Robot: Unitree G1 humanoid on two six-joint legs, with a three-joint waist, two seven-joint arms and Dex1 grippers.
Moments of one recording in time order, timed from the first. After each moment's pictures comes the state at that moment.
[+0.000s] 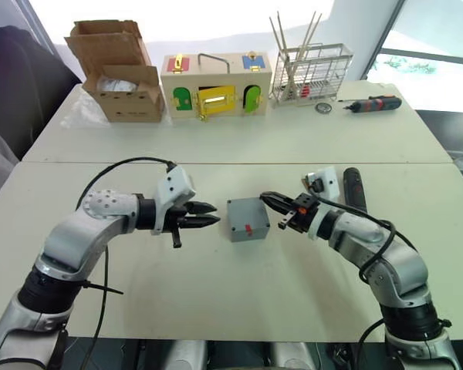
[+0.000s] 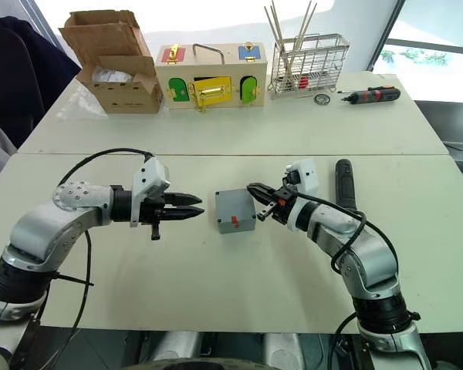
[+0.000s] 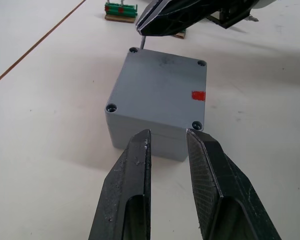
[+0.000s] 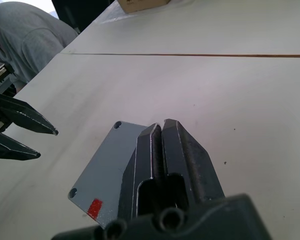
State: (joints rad) left arm -0.43 0.72 -0.14 -0.37 -0.47 0.73 -0.96; right arm -0.28 -0.45 0.04 -0.39 0.50 0.73 0.50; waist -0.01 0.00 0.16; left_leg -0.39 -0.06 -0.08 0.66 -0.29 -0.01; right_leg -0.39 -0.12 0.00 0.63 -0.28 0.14
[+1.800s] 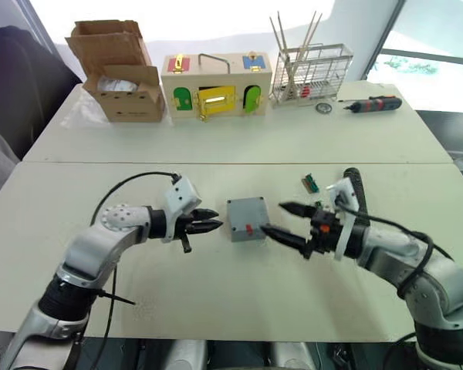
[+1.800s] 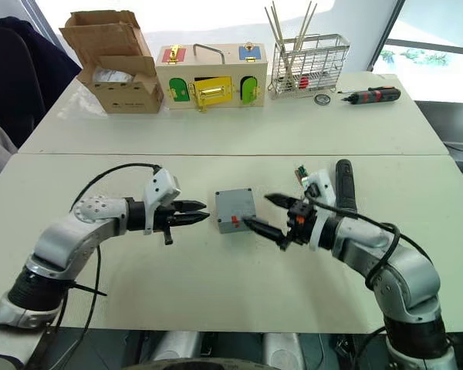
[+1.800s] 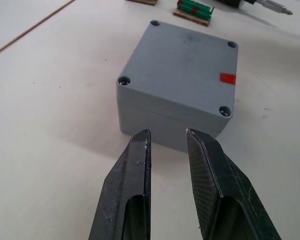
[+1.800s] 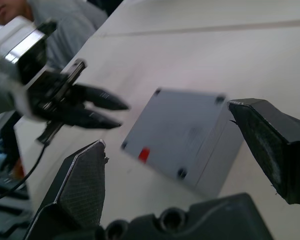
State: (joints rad) left arm -0.37 0.61 -0.21 -0.27 -0.38 0.66 -0.86; right arm -0.12 -0.57 -0.10 -0.59 0.72 0.93 0.64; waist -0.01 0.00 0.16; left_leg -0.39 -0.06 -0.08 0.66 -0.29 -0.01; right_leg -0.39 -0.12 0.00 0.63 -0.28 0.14
